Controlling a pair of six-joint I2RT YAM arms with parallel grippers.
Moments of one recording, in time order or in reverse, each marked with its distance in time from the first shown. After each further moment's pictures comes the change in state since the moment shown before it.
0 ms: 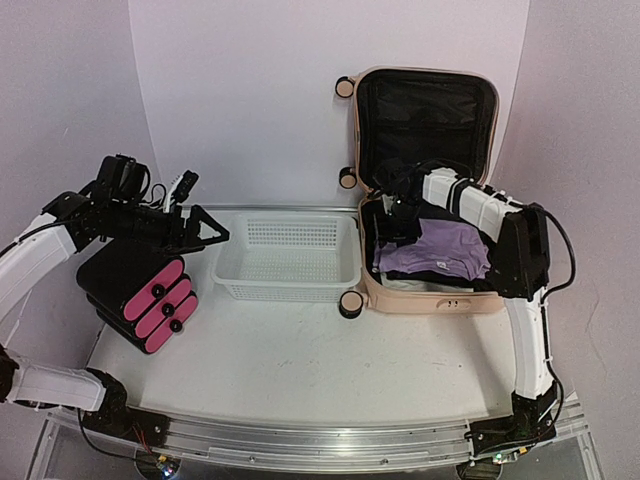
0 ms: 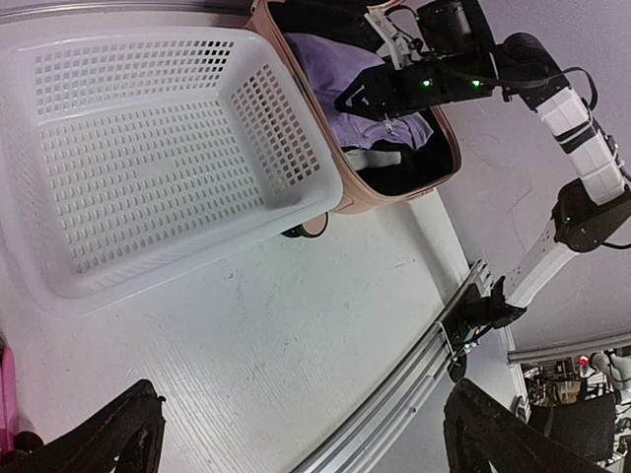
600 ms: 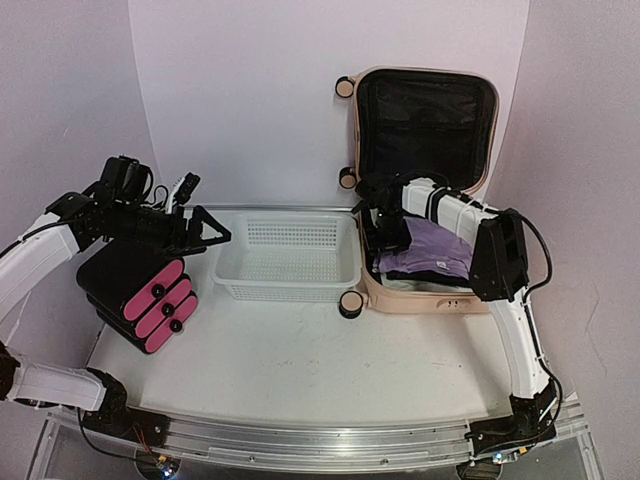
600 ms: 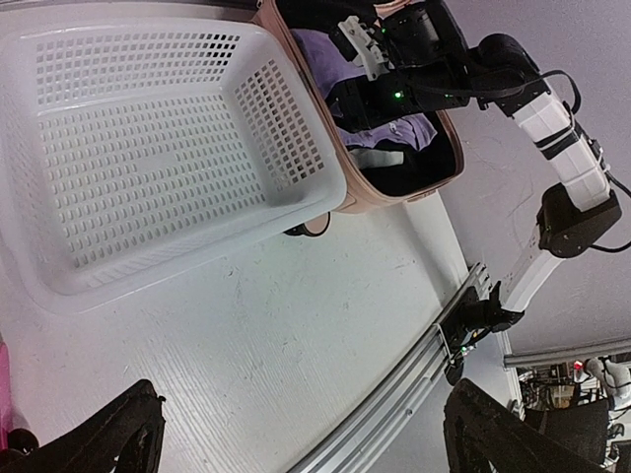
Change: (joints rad) left arm 0.000 0.012 -0.008 0.006 0.000 -0.024; right arm 0.050 0.154 0.124 -0.059 0.131 -0.027
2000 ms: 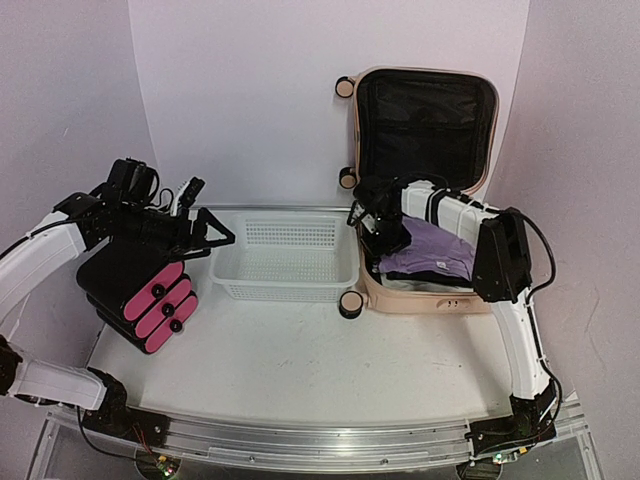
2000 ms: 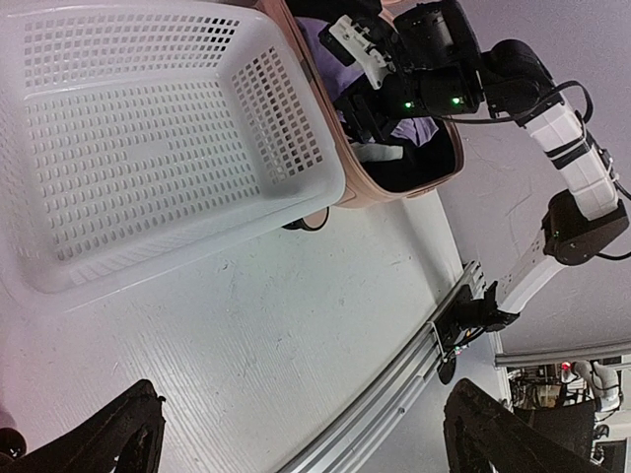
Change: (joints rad) left arm 0.000 0.029 -0.011 0.021 0.020 -0.024; right arm 0.024 -0.018 -0.051 0.029 0.039 -0.296
